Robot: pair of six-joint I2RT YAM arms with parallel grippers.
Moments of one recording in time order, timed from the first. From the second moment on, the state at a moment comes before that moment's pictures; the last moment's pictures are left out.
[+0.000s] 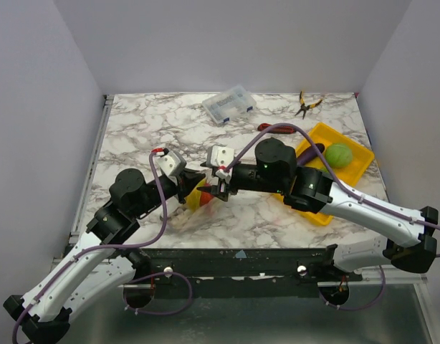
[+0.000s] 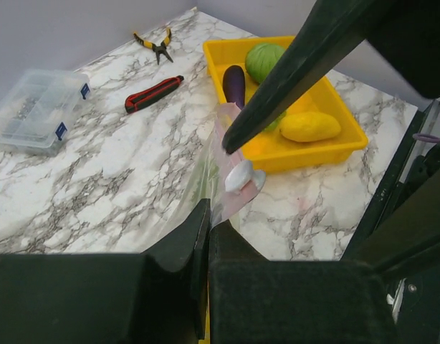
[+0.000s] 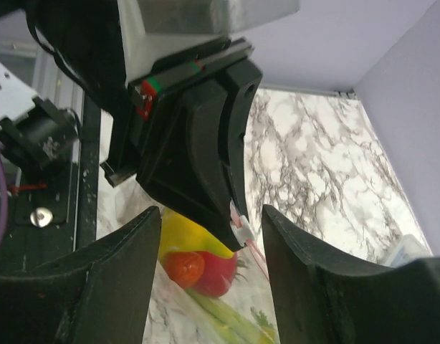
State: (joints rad) left arm -0.69 0.63 0.77 -0.19 0.26 -0.06; right arm 1.15 1.27 1.37 -0.25 -0.19 -0.36
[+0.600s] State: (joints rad) left arm -0.69 0.62 0.76 -0.18 0.30 -0.06; right arm 1.14 1.27 1.29 -0.24 -0.19 -0.47
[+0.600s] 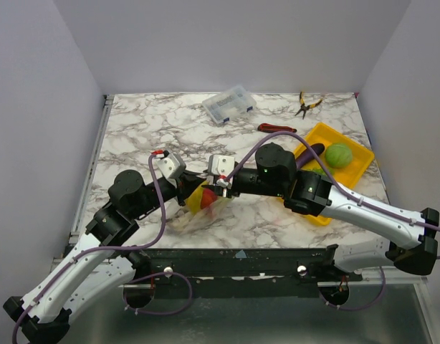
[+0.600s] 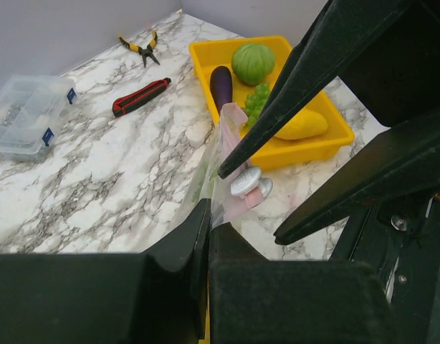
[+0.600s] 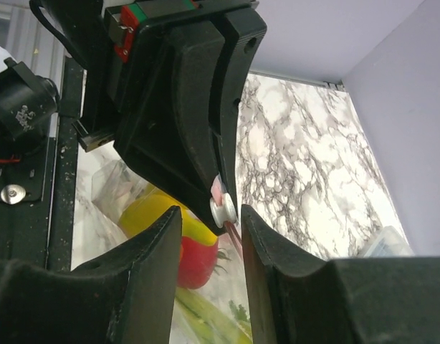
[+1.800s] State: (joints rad) left arm -0.68 0.63 0.76 -0.16 0.48 0.01; right arm 1.13 1.25 1.28 -0.21 -0.21 -0.44
